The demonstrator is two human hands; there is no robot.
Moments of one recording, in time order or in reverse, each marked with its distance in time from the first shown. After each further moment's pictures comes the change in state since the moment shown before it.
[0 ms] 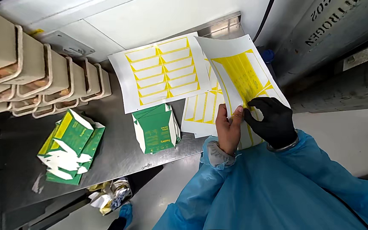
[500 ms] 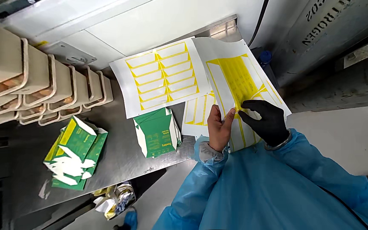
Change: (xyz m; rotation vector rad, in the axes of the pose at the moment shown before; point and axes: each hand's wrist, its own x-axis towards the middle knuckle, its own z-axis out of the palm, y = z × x) left_hand 0.015 -0.011 -0.024 -0.023 -0.103 0.080; right_hand -0.006 0.012 0.016 0.401 0.013 0.095
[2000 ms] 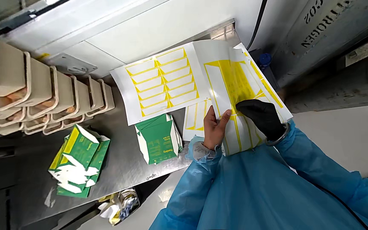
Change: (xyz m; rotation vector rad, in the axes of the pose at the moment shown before) left_hand 0.024 -0.003 -0.017 -0.024 -0.087 -0.062; right_hand 0.024 0.024 0.013 0.612 -0.089 0.223
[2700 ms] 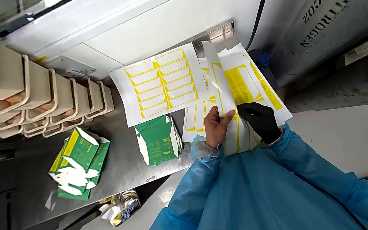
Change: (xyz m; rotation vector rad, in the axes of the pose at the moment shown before) left_hand 0.008 -0.008 0.003 0.078 0.006 0.015; right_hand -0.007 0.010 0.009 -0.061 0.105 0.008
